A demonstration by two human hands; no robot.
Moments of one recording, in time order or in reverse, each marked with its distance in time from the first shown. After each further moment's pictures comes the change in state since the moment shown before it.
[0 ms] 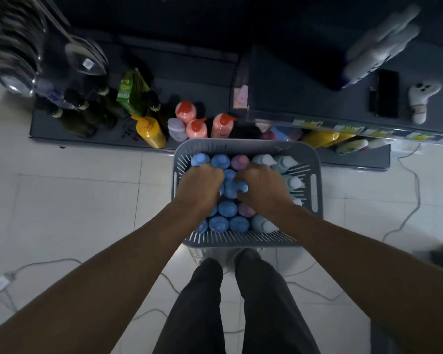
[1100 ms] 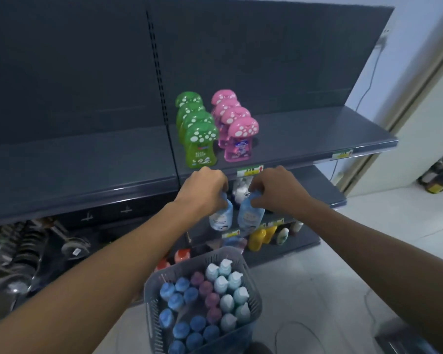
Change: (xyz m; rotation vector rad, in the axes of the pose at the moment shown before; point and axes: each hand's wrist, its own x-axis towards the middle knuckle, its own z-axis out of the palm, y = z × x) left_hand -0.078 0.159 -0.321 -0.009 0.440 0.491; right_hand -0.155 0.080 -0.354 0.074 0.438 0.250
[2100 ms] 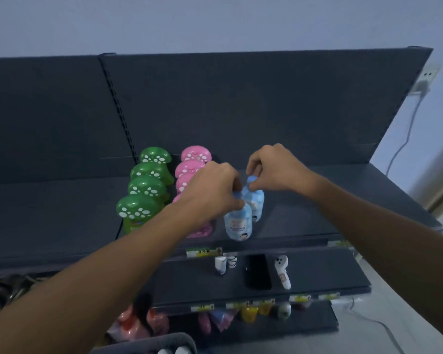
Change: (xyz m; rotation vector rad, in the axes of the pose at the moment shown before) left_hand 0.247 0.130 -0.041 -0.052 0.181 -0.112; right_hand 0.226 0.197 -0.128 0.160 -0.019 -0.232
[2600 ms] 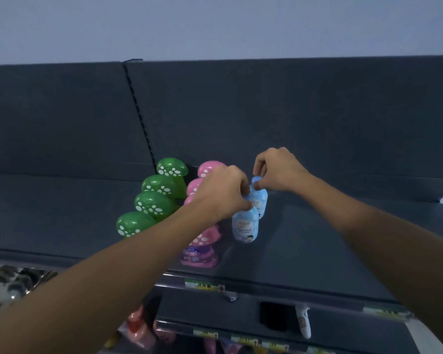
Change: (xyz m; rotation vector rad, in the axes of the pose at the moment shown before) left_hand 0.086 -0.028 0.022 0.040 0.053 -0.246; right_hand 0.128 0.040 0.021 0.054 -0.051 -0.086
